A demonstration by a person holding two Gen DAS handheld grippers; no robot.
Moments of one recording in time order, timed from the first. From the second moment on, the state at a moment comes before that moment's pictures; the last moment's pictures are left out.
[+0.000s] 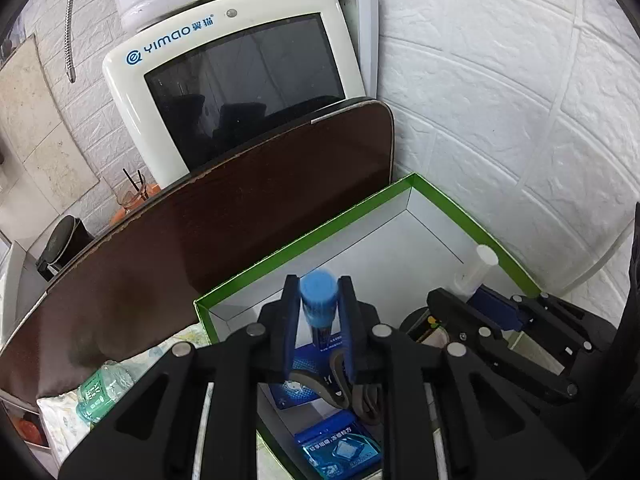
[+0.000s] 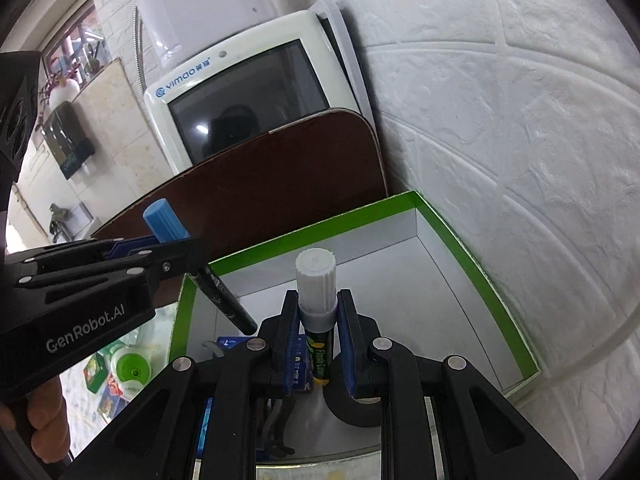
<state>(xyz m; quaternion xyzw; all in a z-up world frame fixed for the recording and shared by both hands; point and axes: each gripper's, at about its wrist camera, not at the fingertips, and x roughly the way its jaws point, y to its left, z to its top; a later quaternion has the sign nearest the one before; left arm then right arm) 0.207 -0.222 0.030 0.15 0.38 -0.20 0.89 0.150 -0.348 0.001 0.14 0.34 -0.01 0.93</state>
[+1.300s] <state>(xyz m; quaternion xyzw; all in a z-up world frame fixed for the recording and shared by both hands) 0.152 -0.060 0.039 0.08 0.35 -0.11 0.93 0.100 -0.277 0.031 0.11 0.34 0.04 0.93</state>
